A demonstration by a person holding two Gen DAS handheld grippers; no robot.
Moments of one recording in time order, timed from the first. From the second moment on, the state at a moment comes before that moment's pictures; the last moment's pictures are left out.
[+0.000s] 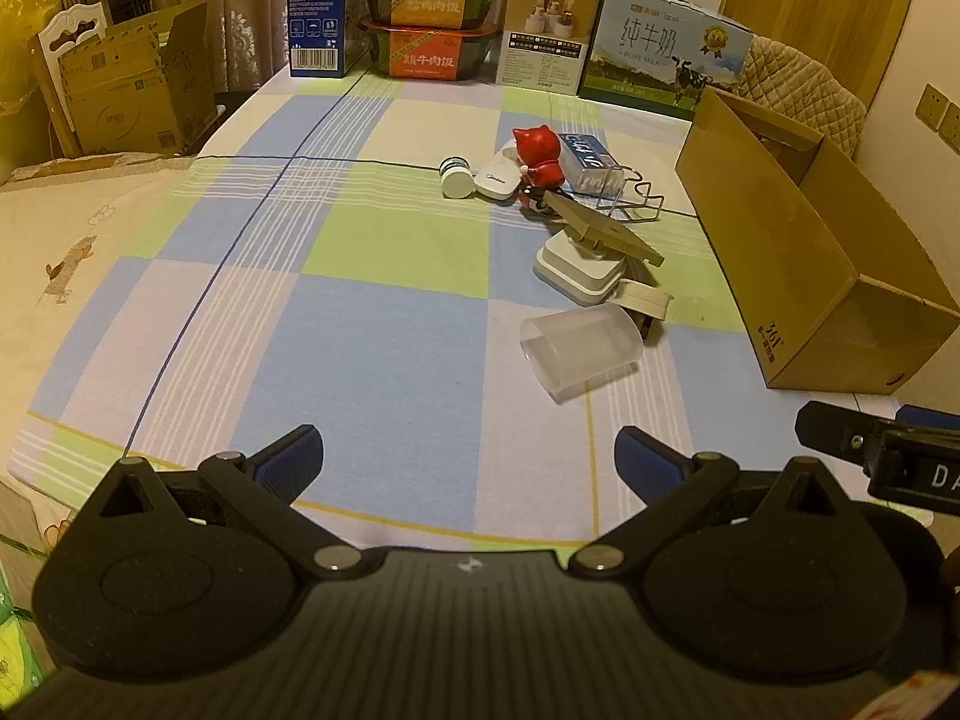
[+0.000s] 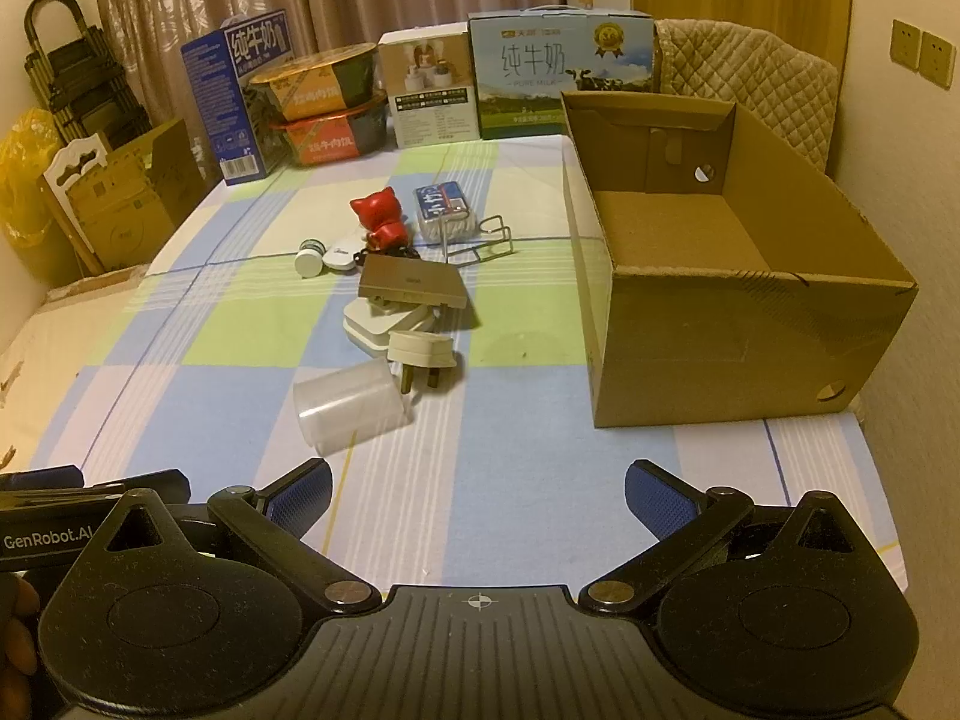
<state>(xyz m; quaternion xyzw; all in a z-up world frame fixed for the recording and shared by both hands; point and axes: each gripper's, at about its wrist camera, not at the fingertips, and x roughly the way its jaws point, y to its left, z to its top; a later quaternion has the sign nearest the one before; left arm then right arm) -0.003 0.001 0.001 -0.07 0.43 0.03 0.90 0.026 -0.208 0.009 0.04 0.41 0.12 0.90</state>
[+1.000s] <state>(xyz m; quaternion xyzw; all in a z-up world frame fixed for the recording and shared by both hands) -0.003 0.002 0.001 -0.08 0.43 0.03 0.90 0.029 -0.207 0.007 0.04 0.41 0.12 0.90</state>
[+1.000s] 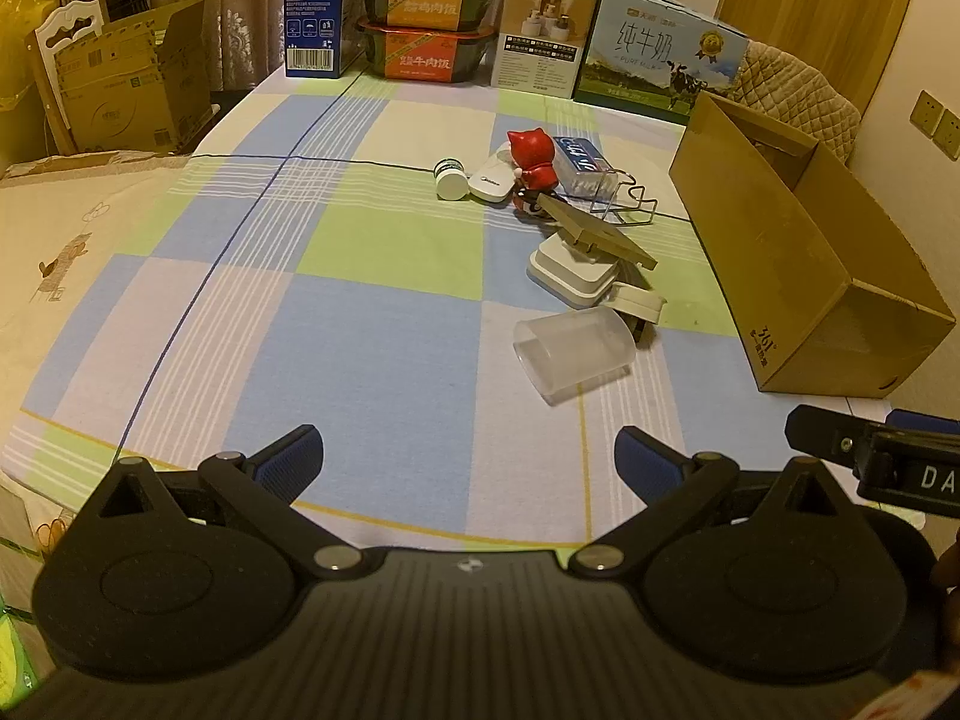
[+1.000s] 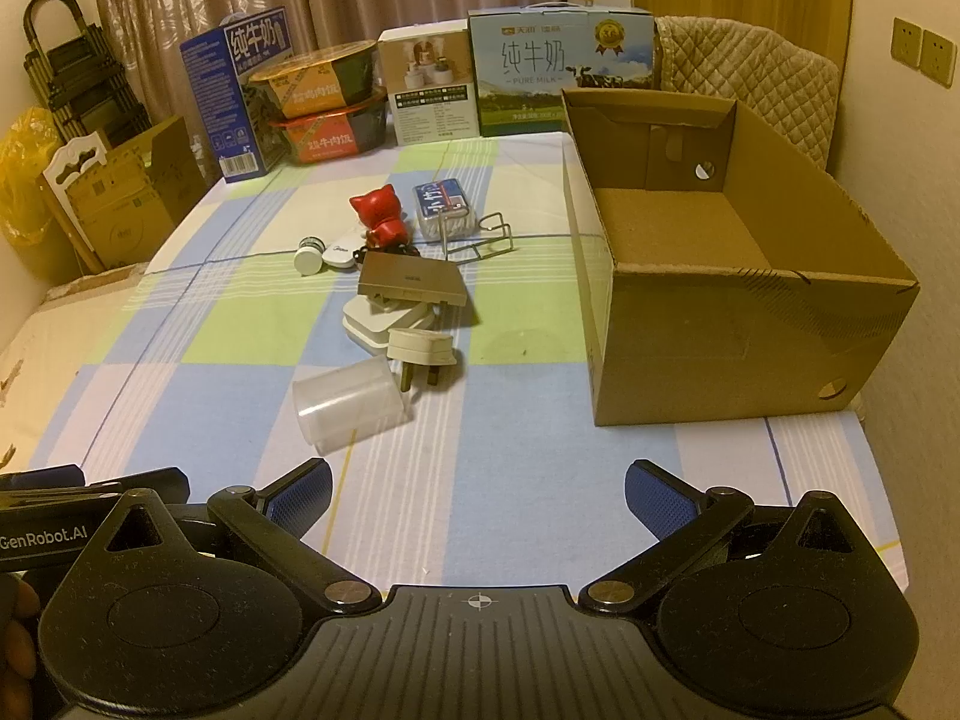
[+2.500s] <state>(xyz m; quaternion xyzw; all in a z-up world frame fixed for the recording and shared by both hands) -0.003 0.010 -0.001 -0.12 0.43 0.00 0.90 0.032 -0.215 0.006 0.07 0.42 0.12 0.90</state>
